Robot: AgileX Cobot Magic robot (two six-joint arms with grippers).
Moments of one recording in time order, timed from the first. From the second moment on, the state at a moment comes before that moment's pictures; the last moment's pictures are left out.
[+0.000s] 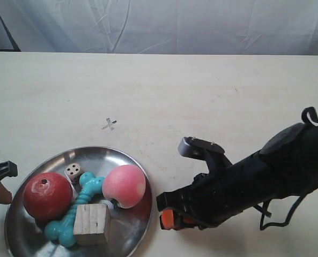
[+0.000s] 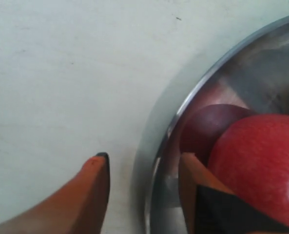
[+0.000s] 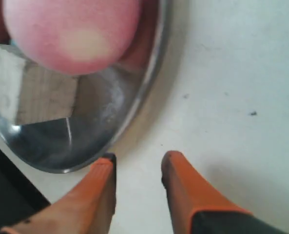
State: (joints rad) left arm 0.06 1.31 -0.42 -0.42 0.56 0.02; right arm 0.51 1.69 -0.56 1.43 0.55 -0.91
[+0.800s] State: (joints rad) left arm 0.06 1.47 -0.41 -0.55 0.50 0.10; right arm 0.51 1.91 -0.68 1.56 0.66 -0.94
